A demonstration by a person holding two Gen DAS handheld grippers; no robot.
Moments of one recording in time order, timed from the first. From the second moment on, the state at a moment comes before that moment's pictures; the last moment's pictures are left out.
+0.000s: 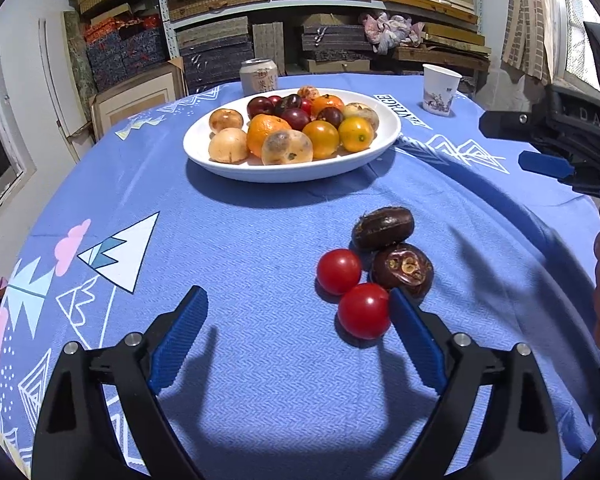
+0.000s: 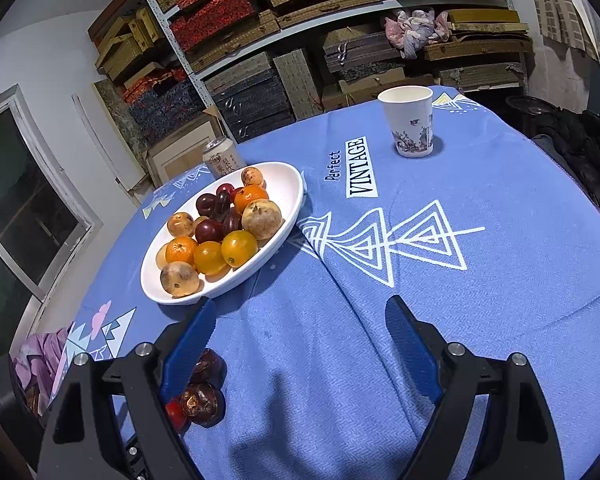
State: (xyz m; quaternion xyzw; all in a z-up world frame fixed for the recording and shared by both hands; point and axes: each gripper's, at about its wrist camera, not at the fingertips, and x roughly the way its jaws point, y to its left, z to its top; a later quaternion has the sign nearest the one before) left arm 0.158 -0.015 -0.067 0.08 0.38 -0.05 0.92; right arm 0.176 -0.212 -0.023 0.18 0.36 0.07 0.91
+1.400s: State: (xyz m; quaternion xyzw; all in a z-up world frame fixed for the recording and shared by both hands) left arm 0.156 -0.027 -0.080 0.04 0.43 -0.19 0.88; right arm 0.171 -0.196 -0.020 0.15 0.37 0.09 0.91
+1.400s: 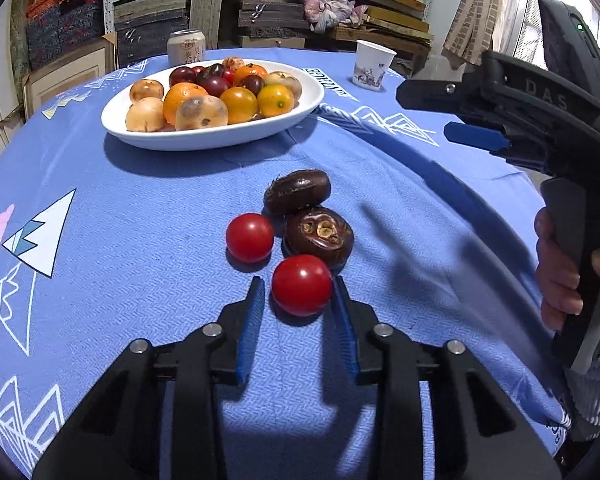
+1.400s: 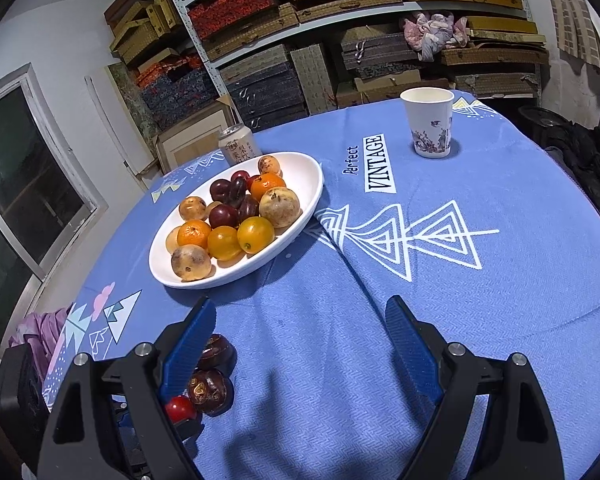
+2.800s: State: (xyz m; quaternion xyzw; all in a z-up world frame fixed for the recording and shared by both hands) left arm 0.174 0.040 -0.066 -0.05 0.41 -0.07 0.91; right arm 0.145 -0.087 -0.052 -0.06 0.42 0.21 0.88
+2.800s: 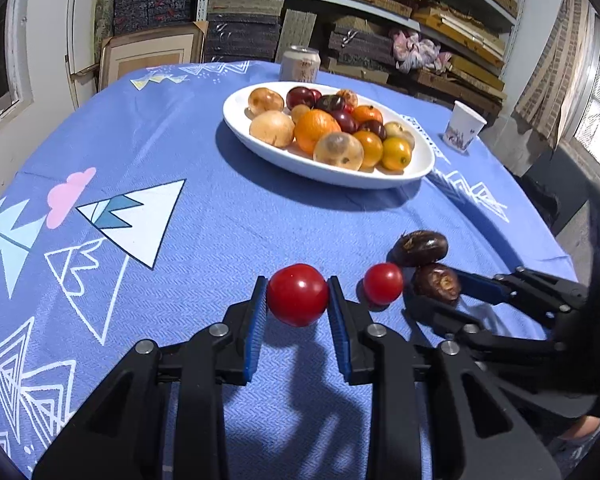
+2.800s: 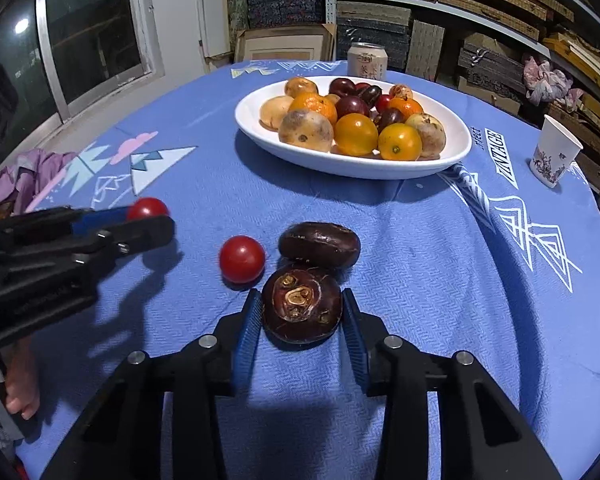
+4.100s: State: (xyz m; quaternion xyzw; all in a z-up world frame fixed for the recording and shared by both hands) left arm 0.393 0.038 -0.033 -0.08 0.40 -0.04 0.91; right arm 0.357 -0.150 -0.010 0.11 0.40 0.14 0.90
